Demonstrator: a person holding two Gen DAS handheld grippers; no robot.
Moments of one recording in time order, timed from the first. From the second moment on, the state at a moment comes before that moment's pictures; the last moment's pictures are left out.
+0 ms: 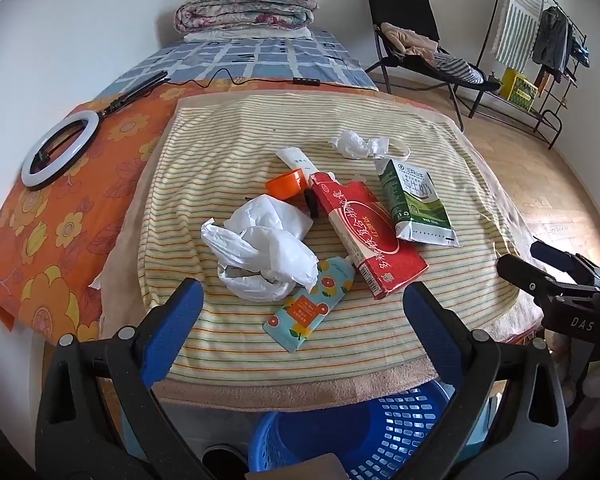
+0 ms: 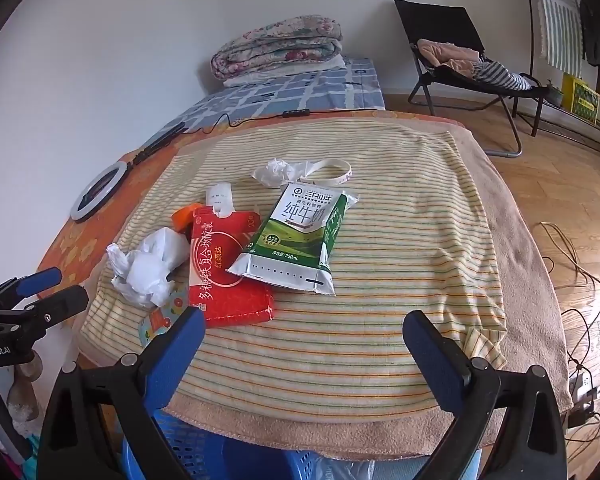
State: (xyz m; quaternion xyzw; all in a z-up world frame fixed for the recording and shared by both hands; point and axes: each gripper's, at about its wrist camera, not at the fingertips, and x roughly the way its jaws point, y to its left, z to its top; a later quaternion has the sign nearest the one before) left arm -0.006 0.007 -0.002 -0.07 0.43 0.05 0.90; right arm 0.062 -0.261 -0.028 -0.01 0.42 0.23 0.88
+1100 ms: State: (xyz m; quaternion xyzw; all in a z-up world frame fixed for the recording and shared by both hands) left arm -0.009 0.020 -0.012 -0.08 0.44 0.06 0.89; right arm 0.063 -0.258 -0.038 -0.04 0.43 0.22 0.87
